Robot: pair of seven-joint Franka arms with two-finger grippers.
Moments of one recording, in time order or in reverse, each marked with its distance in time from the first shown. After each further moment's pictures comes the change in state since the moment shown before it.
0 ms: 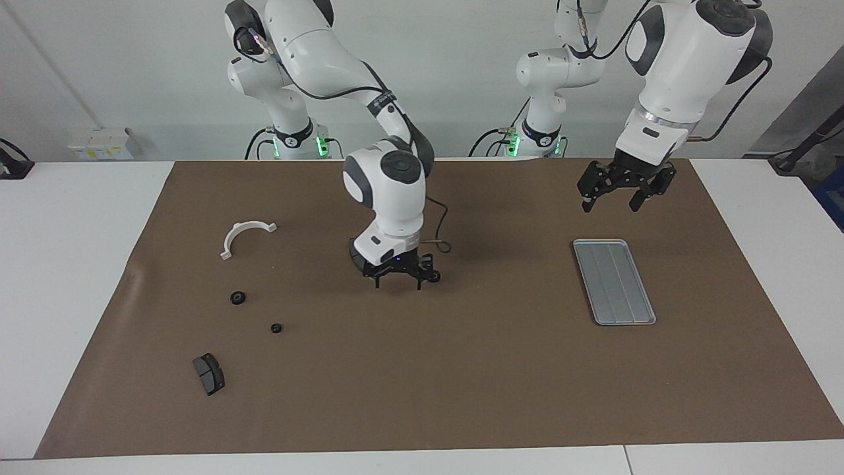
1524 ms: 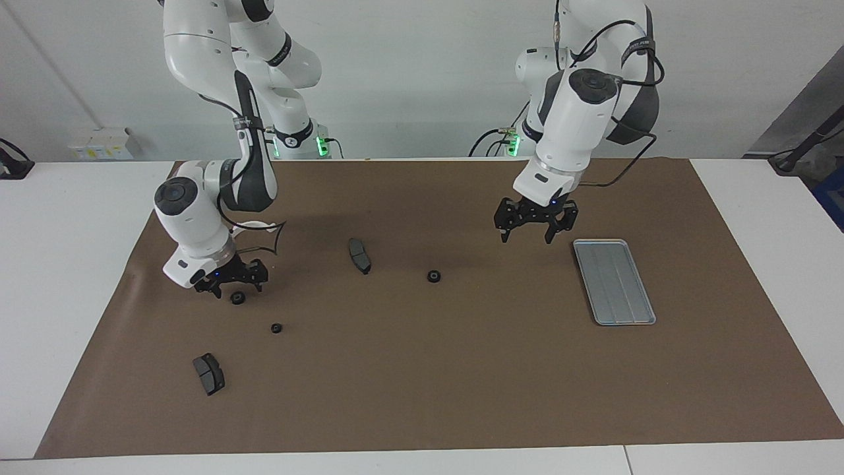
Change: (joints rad) left arm -0.241 0.050 -0.003 -0.268 0.000 0.382 -0.214; right arm -0.509 -0.154 0.002 -0.391 0.092 0.189 -0.781
